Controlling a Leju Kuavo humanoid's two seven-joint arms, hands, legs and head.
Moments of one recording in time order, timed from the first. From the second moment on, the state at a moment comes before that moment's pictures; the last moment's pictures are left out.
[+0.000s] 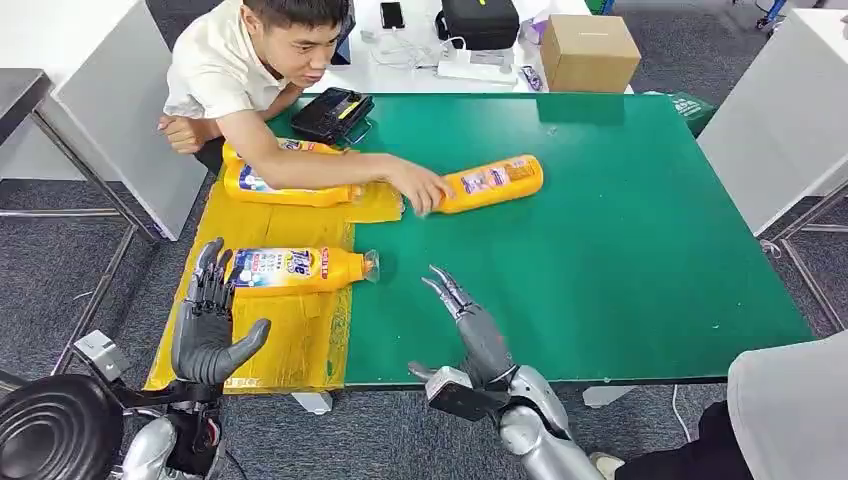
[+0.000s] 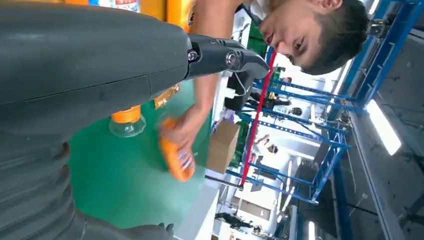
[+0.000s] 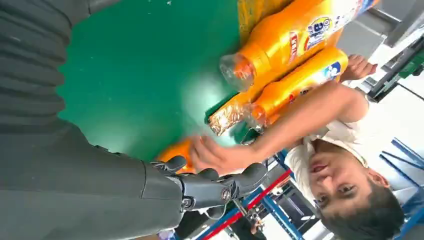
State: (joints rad) left arm 0.02 -0.07 -0.16 -1.55 0.25 -0.30 -0.40; right arm -0.18 0.02 0.53 -1.13 0.63 -0.34 -0.59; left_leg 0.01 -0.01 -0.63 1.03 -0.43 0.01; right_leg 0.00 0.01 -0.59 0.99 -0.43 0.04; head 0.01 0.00
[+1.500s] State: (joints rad) left arm -0.08 -0.07 -0.36 -1.47 0.04 -0.25 -0.48; right arm -0.72 -0.12 0.34 -0.40 1.09 -0.25 -0.35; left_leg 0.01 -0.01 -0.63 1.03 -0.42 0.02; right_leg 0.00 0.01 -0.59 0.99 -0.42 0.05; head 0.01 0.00
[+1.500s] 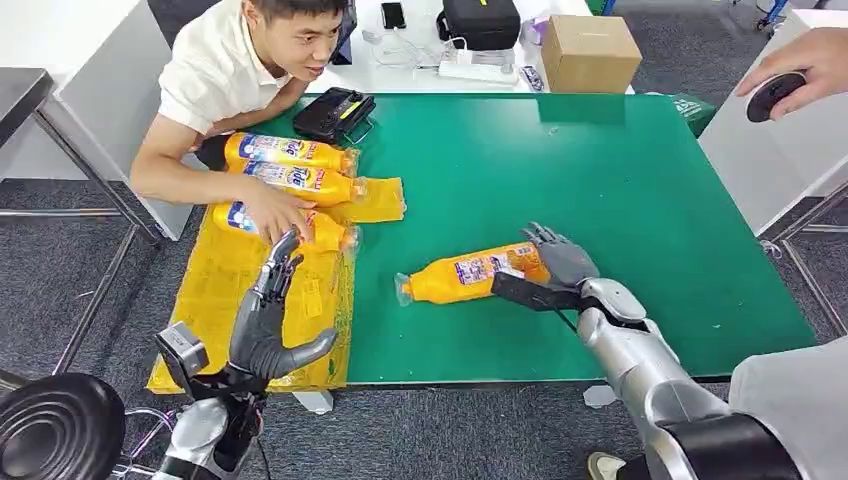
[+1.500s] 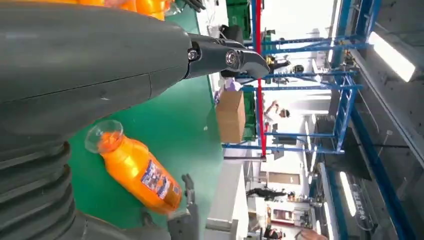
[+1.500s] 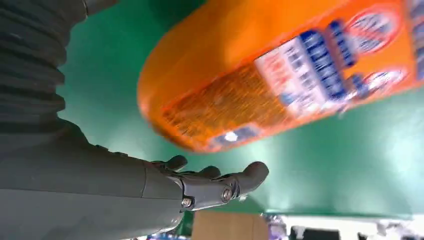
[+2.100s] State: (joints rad) left arm -0.09 -0.07 -0.39 -1.44 0.05 -0.26 -0.48; right arm -0.71 -0.09 0.35 -0.36 1.08 -0.23 -0.39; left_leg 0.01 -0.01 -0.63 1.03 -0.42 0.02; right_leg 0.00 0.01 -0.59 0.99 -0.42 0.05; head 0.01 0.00
